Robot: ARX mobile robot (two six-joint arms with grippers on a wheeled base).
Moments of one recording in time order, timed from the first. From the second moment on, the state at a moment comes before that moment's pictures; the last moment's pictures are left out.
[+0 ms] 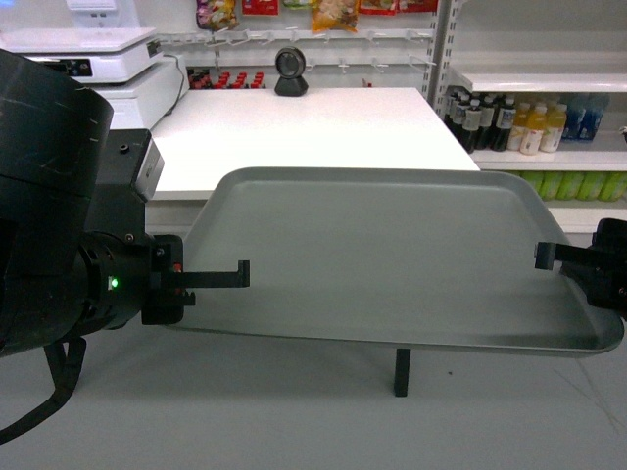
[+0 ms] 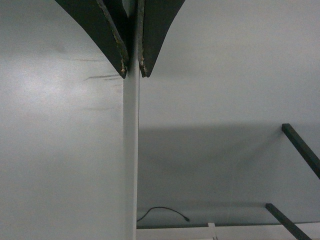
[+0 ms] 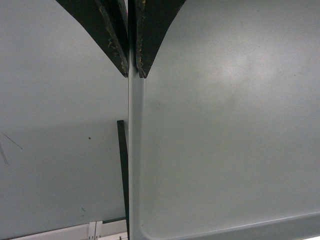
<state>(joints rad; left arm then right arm) -0.36 1.75 0.72 0.38 -0.28 -0.23 0.14 1.75 0.68 0.50 -0.02 0.25</state>
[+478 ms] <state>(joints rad) -0.36 1.75 0.72 0.38 -0.28 -0.23 0.14 1.75 0.68 0.50 -0.01 0.25</state>
